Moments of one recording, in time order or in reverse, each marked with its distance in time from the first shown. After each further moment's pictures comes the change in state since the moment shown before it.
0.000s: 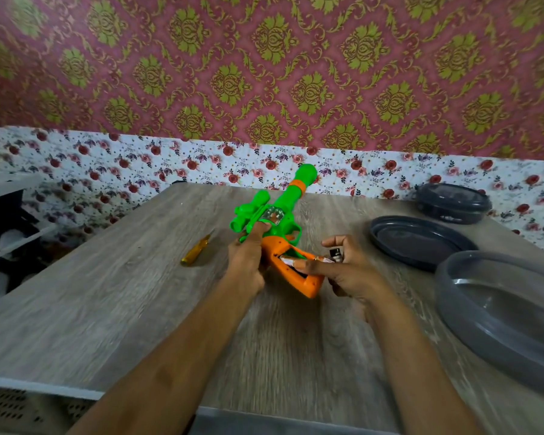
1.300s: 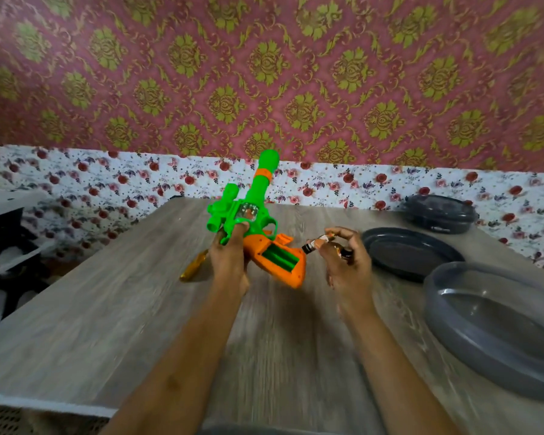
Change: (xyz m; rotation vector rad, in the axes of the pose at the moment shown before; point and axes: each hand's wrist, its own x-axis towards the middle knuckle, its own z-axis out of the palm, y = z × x) left_hand 0.008 0.022 -0.002 -0.066 -0.036 0.286; right_hand 0.014 0.005 0.007 0.346 0.287 -0.554
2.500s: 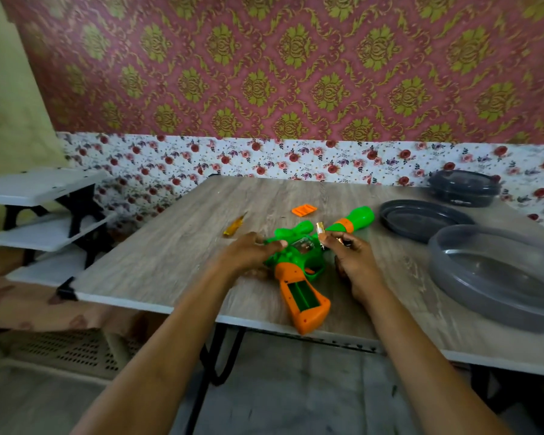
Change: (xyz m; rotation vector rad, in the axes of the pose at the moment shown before) left_hand -0.096 0.056 -0.057 1.086 -0.295 -0.192; right_hand -0.063 -0.032 0.003 -0.050 -0.104 0.385
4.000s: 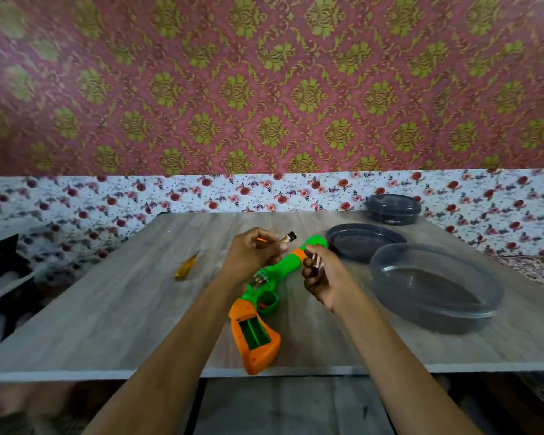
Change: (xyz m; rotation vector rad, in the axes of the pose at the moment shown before) left_hand 0.011 0.061 0.050 -0.345 -0.077 0.425; right_hand 0.014 -0.035 -0.025 0.430 0.085 0.383
